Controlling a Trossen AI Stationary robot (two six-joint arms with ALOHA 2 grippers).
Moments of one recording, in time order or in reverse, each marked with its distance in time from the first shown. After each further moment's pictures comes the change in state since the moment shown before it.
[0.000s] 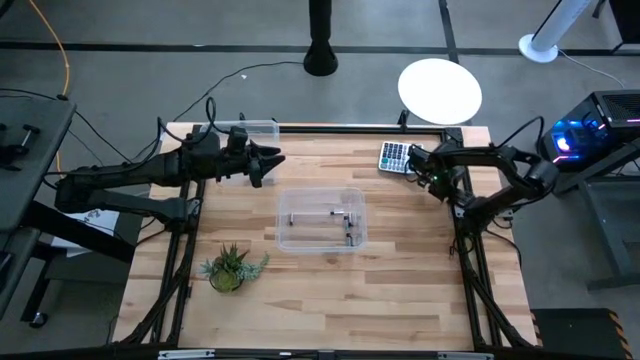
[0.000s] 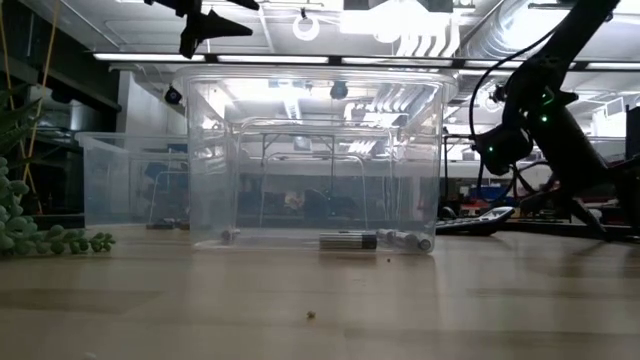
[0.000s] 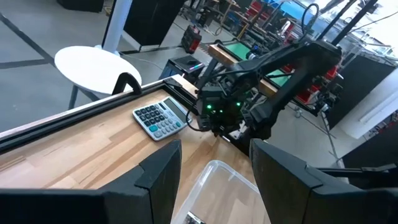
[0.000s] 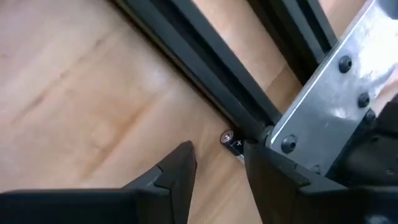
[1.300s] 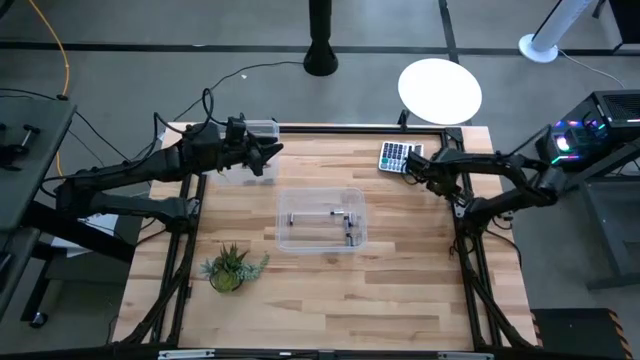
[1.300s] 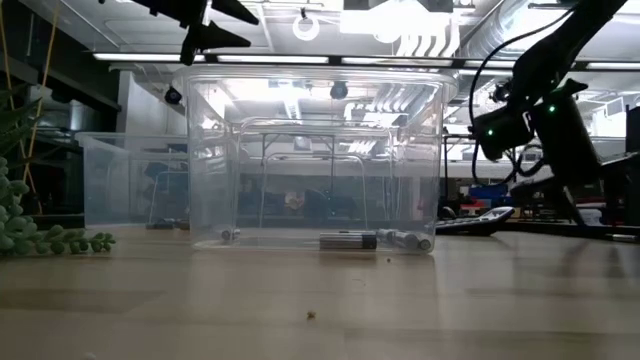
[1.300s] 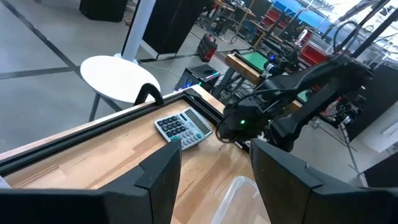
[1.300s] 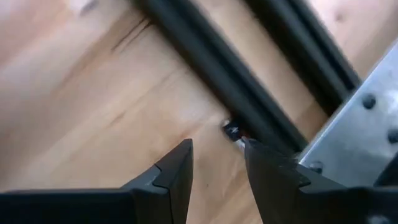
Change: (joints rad) left arm 0.116 0.009 0.001 0.006 0.037 0.026; right arm 0.147 -0.111 -0.001 0.024 0.091 0.087
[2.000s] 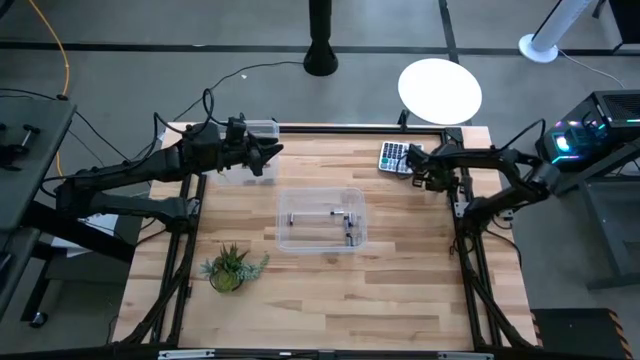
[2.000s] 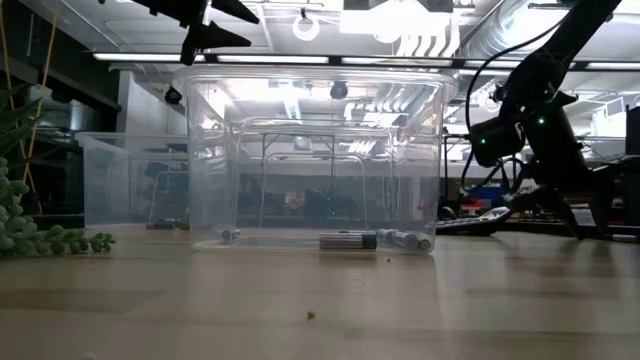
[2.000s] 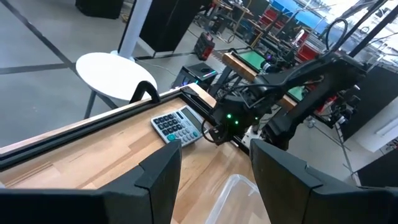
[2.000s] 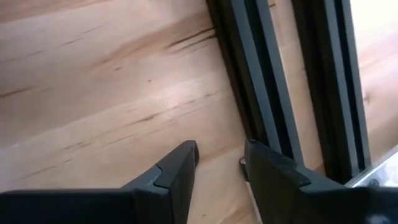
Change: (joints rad) left arm 0.000 0.000 0.000 0.000 0.014 -0.016; right arm -0.101 0.082 0.005 0.115 0.043 -0.494
